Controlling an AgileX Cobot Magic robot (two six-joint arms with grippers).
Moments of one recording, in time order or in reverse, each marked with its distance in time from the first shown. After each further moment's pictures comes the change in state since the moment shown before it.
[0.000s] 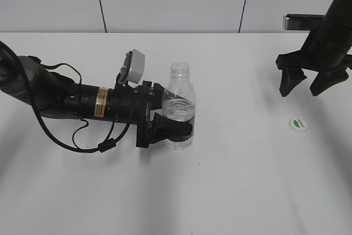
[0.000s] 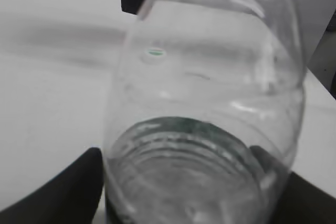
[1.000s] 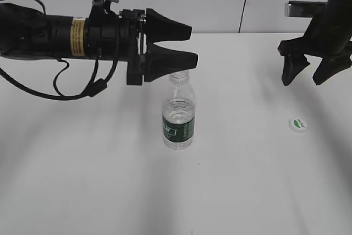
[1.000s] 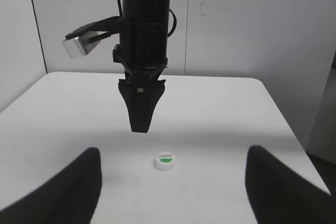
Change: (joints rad) left arm -0.001 -0.345 0.001 0.018 0.006 -0.179; right arm 0.000 0.000 -0.092 0.001 0.110 0.002
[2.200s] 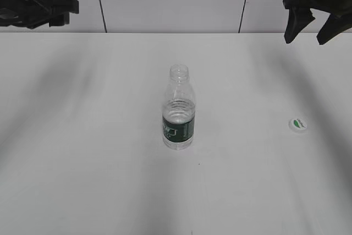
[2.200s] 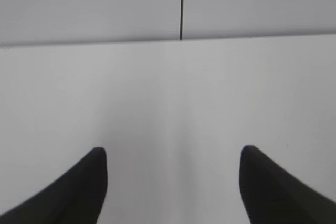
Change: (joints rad) left arm 0.044 -0.323 0.001 -0.732 1.558 0.007; right arm 0.000 -0.010 -0.257 0.004 0.132 0.054
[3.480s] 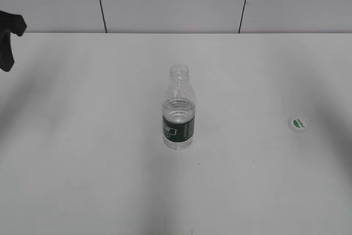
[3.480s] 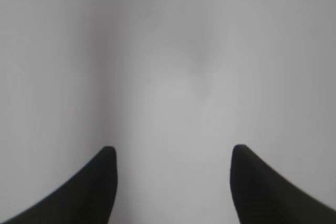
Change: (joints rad) left arm 0.117 -0.075 -0.183 -0.587 0.865 0.651; right arm 0.000 -0.726 0.528 -0.016 0.002 0.048
